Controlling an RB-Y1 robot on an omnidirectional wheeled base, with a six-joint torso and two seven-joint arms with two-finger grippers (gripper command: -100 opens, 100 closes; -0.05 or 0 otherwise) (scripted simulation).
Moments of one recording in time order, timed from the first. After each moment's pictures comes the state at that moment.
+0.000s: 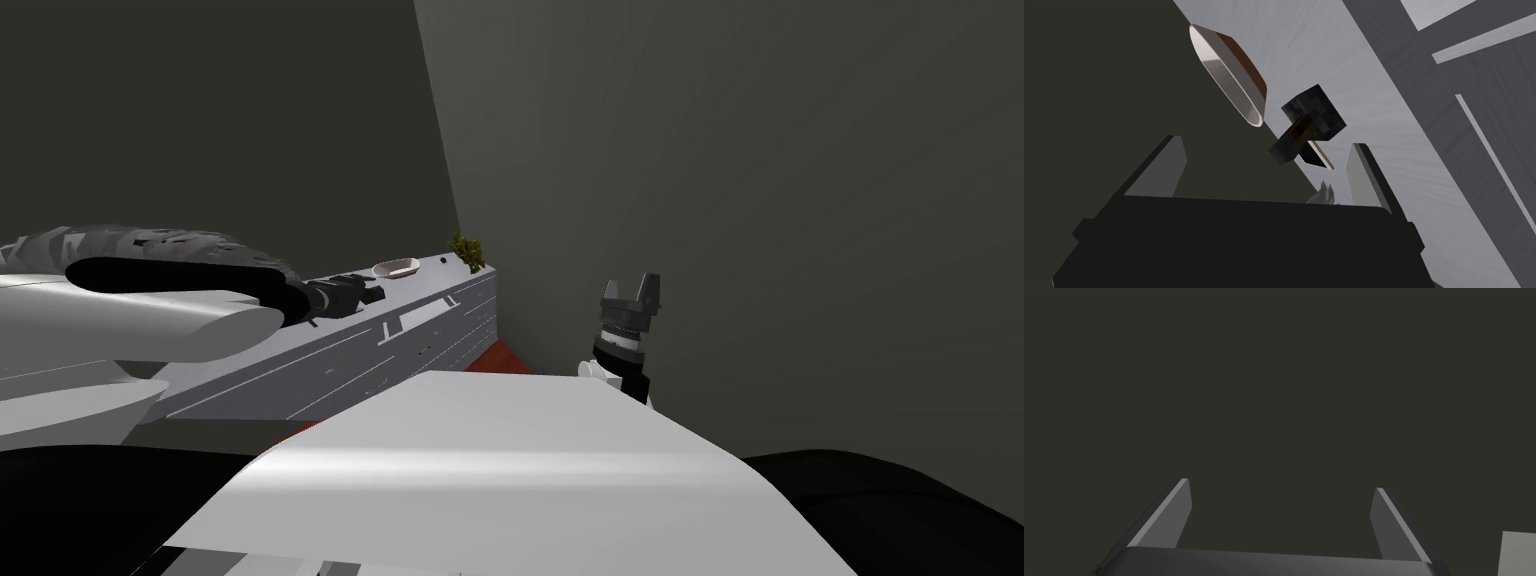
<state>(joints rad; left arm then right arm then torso) 0.36 0.85 0.75 -2.48 0.73 1.45 0.06 0.52 0.02 -0.04 -2.37 -0.04 -0.56 0.05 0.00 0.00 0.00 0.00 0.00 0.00</state>
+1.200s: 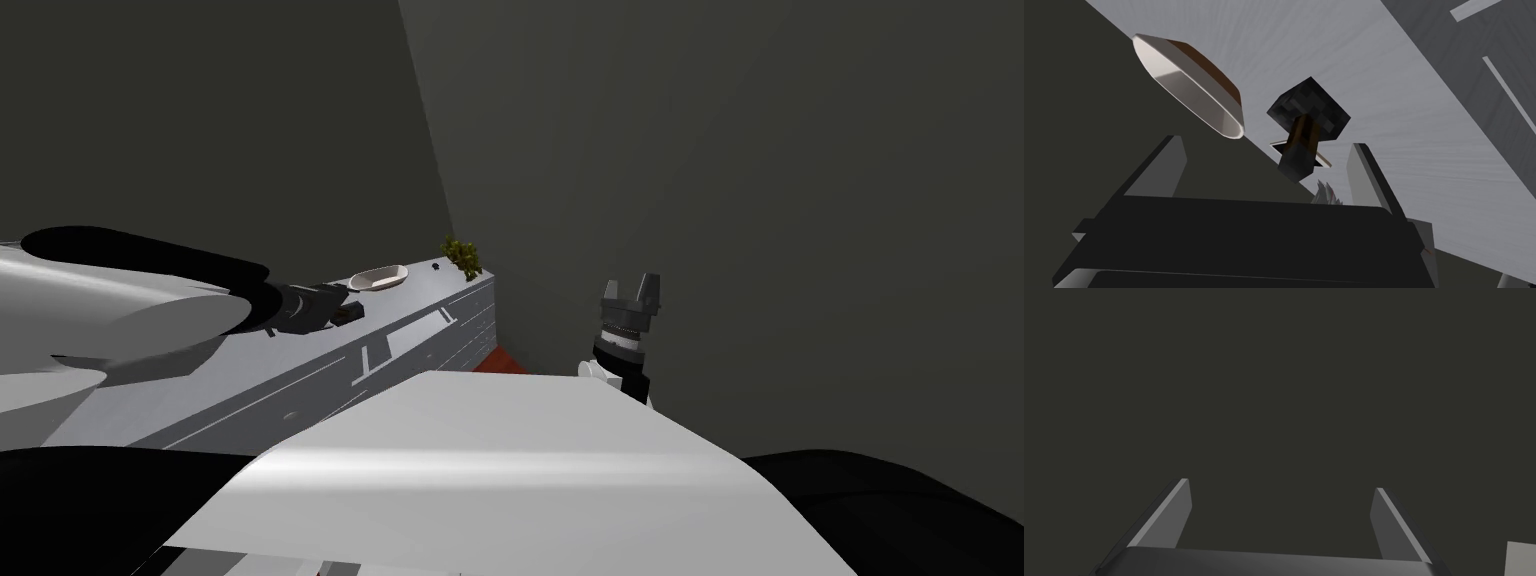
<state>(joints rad) 0.35 0.96 0.84 -2.49 0.84 1.78 0.07 0.52 0.02 -0.04 -2.37 -0.04 -0.56 0.05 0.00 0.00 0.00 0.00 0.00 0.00</state>
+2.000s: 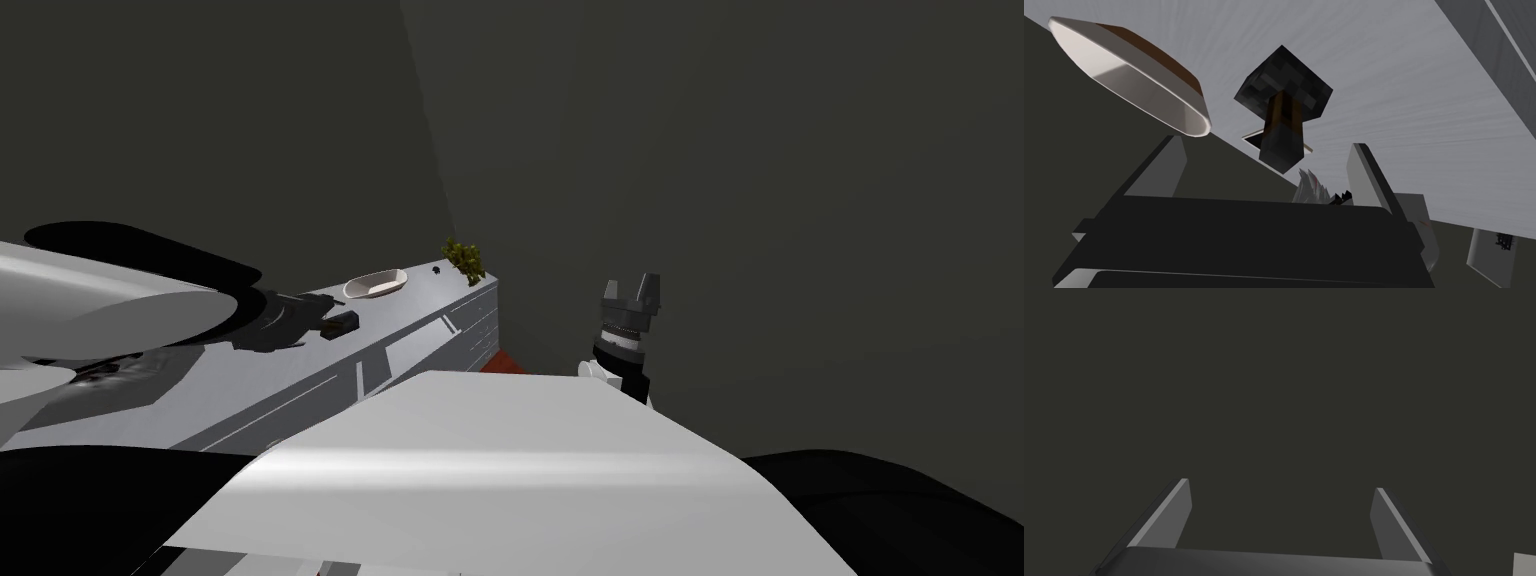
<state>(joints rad) 0.35 1.00 0.87 -2.50 0.88 1.97 0.06 0.52 0.02 -0.04 -2.37 -0.04 -0.56 0.05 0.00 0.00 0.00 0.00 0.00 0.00</state>
